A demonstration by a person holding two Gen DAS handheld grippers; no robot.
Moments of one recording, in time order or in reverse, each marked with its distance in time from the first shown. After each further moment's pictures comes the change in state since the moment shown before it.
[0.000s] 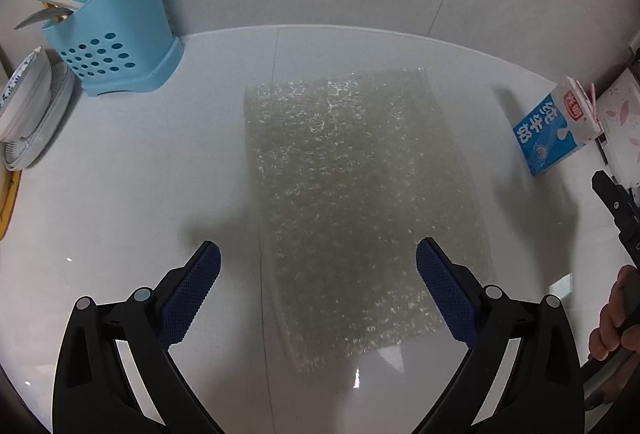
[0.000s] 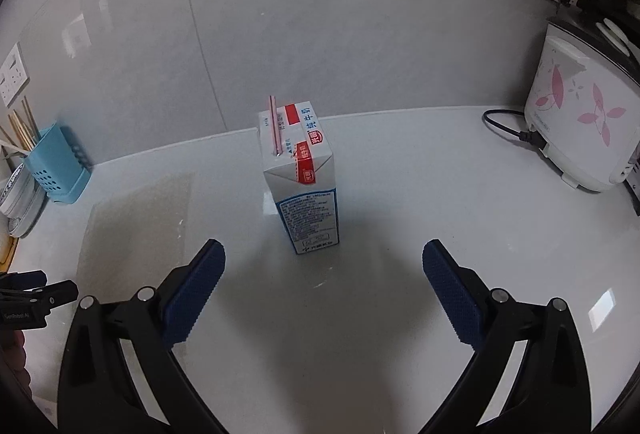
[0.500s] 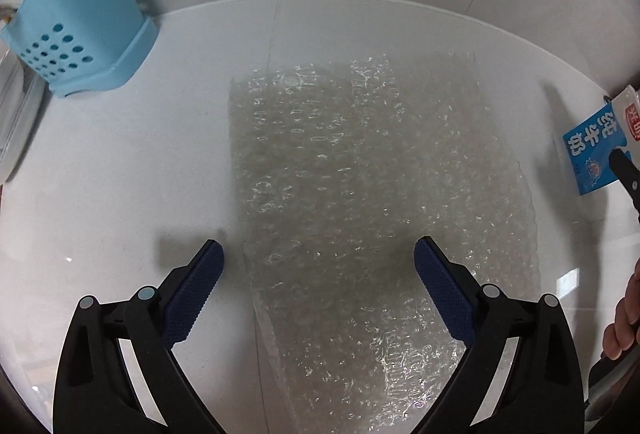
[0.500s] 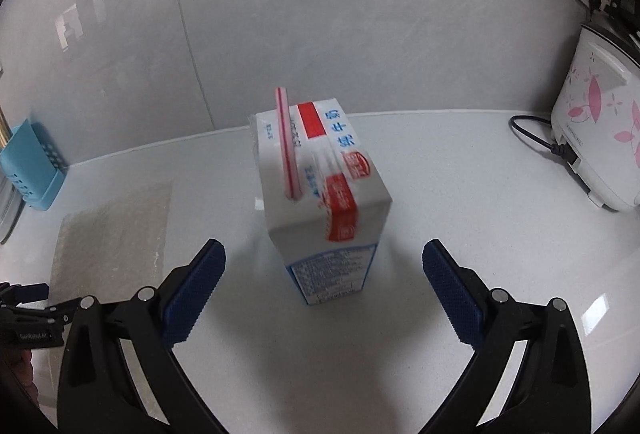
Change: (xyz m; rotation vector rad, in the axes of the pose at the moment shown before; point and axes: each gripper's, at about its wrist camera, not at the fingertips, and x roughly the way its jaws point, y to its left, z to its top) left arm 0.060 0.000 0.027 0.015 0.076 0.042; right arm 0.053 0.024 0.020 -0.025 0.033 -0.049
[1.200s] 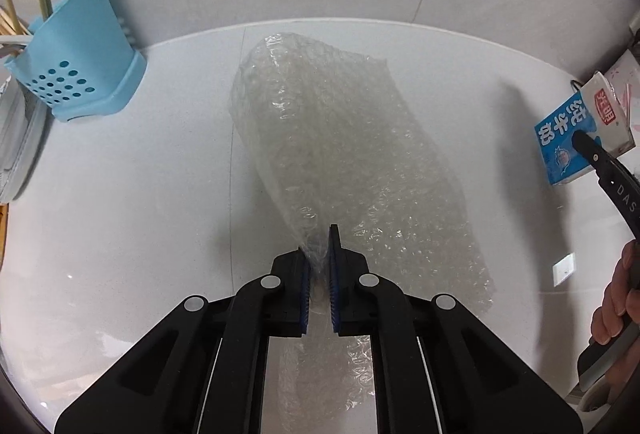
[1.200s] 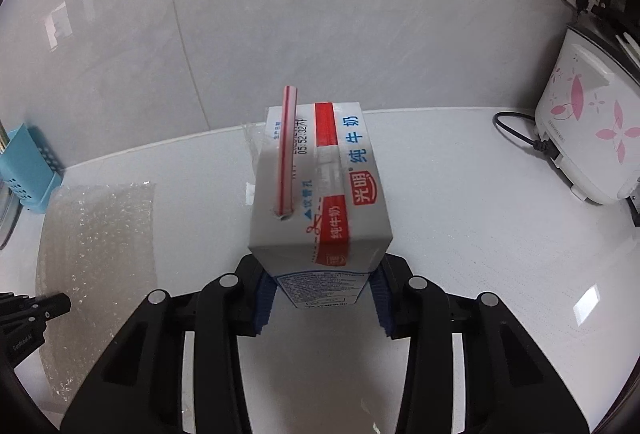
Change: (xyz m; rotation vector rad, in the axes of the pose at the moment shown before) left arm -0.048 -0.024 -0.015 0.058 -0.049 -0.052; right arm -0.033 -0.003 -0.004 0.007 0.011 -0.026
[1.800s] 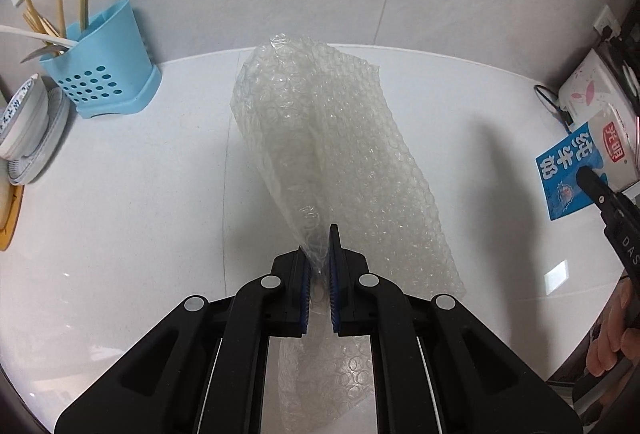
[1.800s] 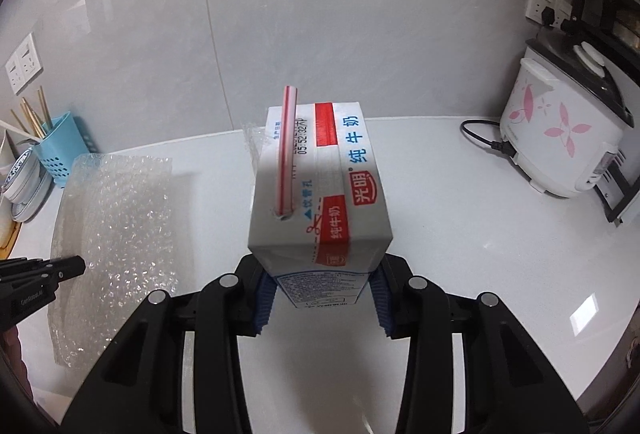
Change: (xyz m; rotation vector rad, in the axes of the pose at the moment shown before) left arm -0.060 -0.015 -0.036 0.003 -0.091 -0.029; right arm -0.097 -0.023 -0.034 -0.025 -0.040 0.025
